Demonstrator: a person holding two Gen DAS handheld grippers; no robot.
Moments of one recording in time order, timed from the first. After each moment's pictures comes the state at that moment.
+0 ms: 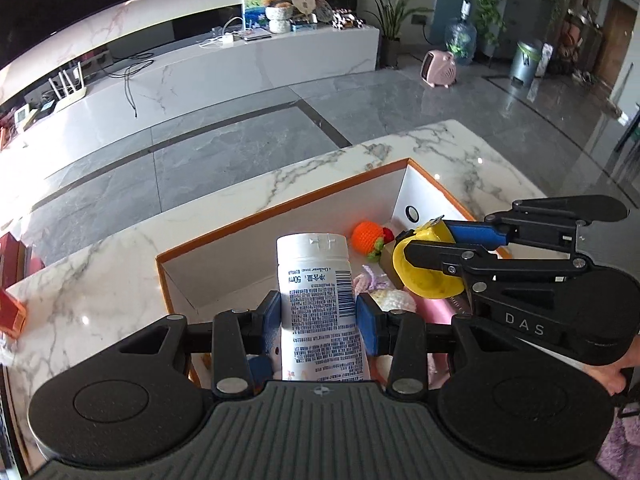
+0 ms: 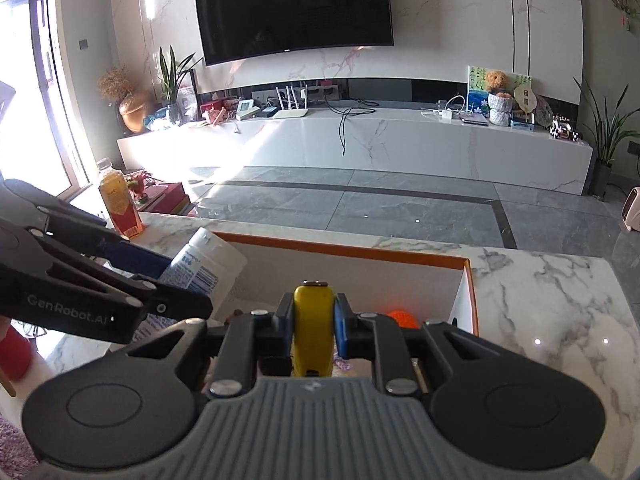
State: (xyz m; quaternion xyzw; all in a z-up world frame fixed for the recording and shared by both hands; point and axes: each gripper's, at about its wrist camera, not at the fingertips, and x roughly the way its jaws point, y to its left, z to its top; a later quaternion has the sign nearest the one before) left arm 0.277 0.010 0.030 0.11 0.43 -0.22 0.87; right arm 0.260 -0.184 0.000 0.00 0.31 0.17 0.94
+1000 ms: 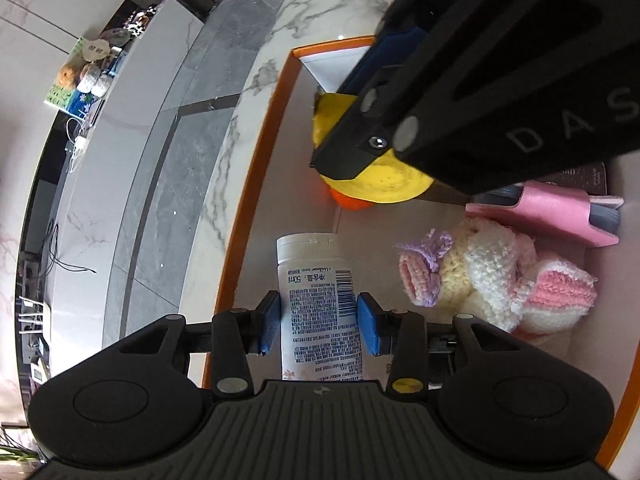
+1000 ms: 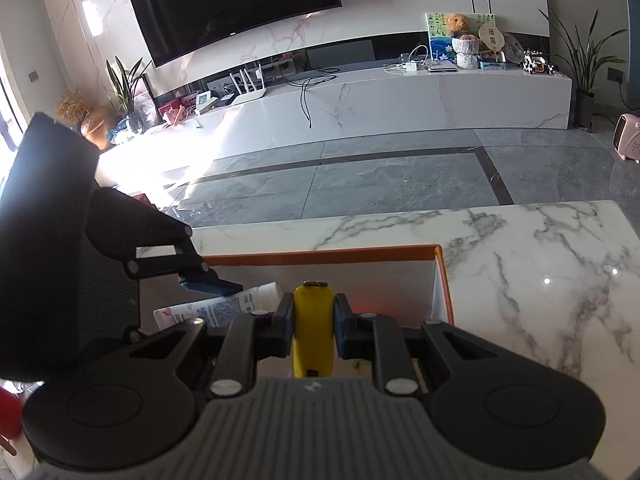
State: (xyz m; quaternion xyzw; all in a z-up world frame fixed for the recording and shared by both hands) left arm 0.314 -0.082 -0.079 0.52 0.38 -0.34 0.69; right arm 0.343 -0.213 -0.034 0.08 0.36 0.13 0.92
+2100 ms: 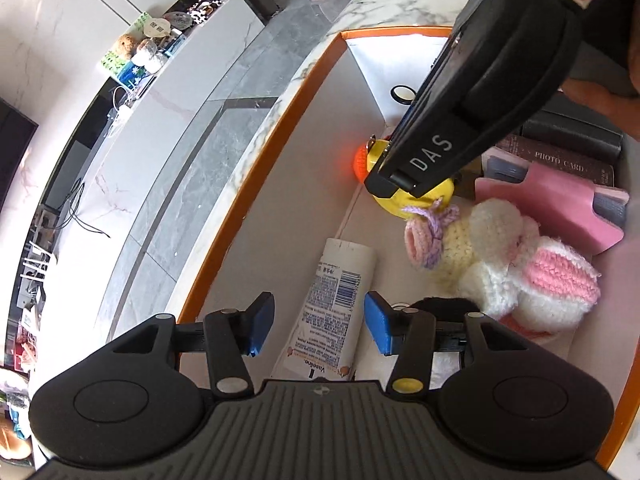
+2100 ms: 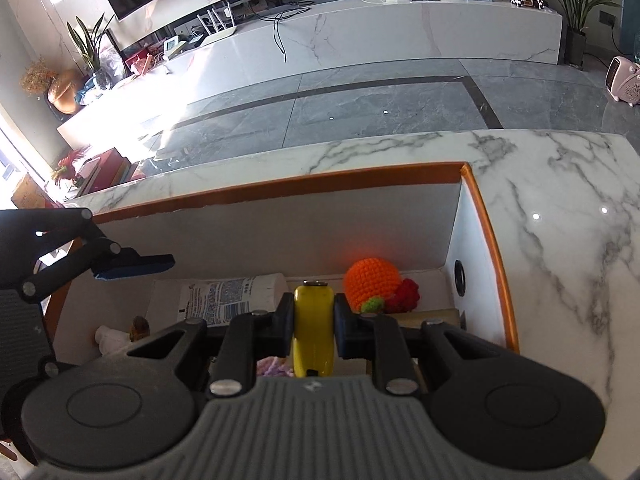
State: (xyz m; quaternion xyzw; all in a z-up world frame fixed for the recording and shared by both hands) left arm 0.299 -0.047 -0.063 0.44 0.37 -0.29 0.77; right arm 0.377 -0.192 -0.078 0.09 0.46 0.10 0.88
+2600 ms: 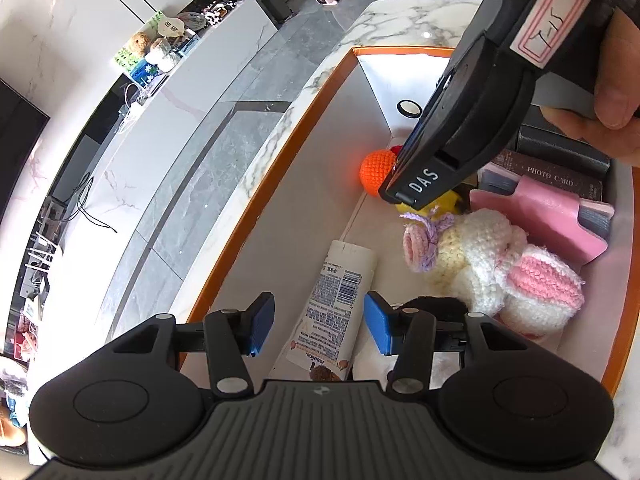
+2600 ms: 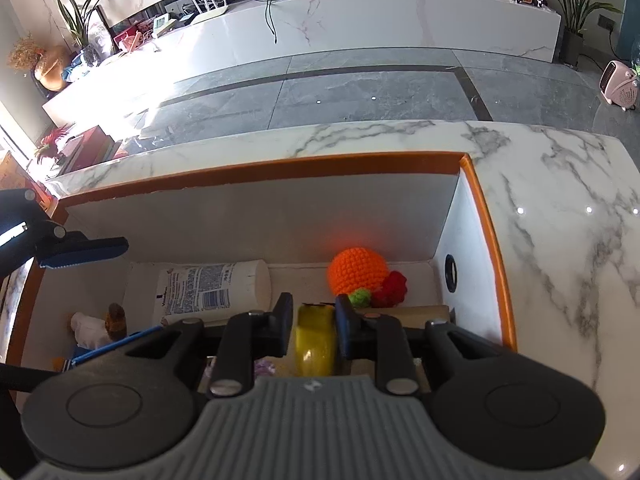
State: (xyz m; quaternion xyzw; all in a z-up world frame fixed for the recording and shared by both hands) left arm 0.300 -0.047 -0.052 0.43 0.36 -0.28 0.78; right arm 0.382 -0.187 -0.083 0.05 0.48 0.08 0.87
